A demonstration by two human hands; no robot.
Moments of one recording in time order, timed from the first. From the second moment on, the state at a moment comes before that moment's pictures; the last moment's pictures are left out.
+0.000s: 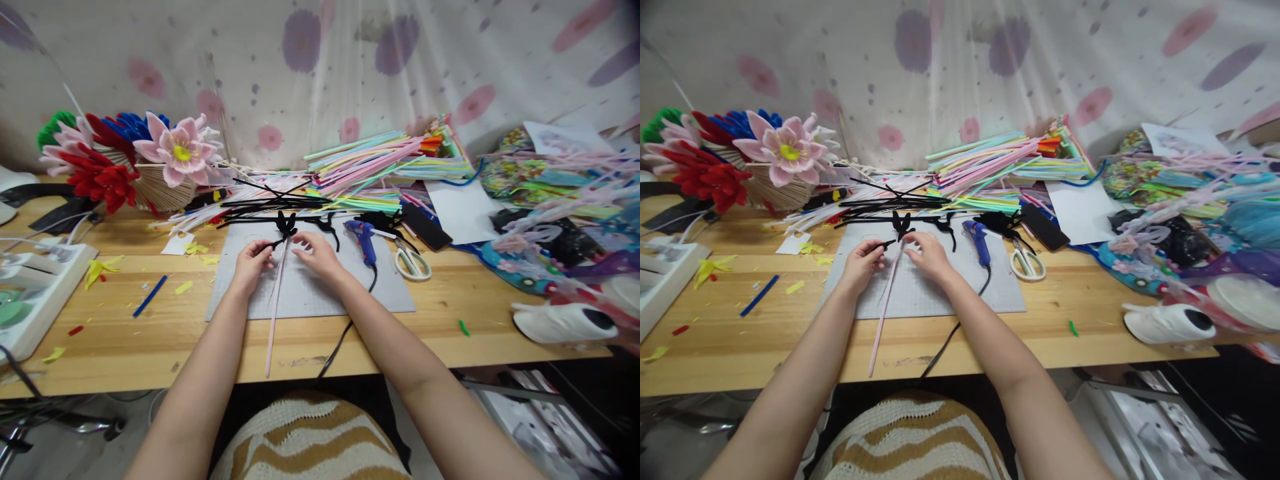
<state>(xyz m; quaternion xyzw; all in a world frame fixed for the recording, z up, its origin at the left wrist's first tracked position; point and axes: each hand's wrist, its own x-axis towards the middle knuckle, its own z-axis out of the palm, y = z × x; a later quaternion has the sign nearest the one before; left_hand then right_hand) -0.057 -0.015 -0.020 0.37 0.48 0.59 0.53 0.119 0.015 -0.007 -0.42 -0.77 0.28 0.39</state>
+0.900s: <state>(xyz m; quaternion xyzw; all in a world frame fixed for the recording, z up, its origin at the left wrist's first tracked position) -0.049 -0.016 -0.021 0.38 0.51 0.59 0.50 0.231 0.024 -0.004 -0.56 -0.53 0.40 0.48</state>
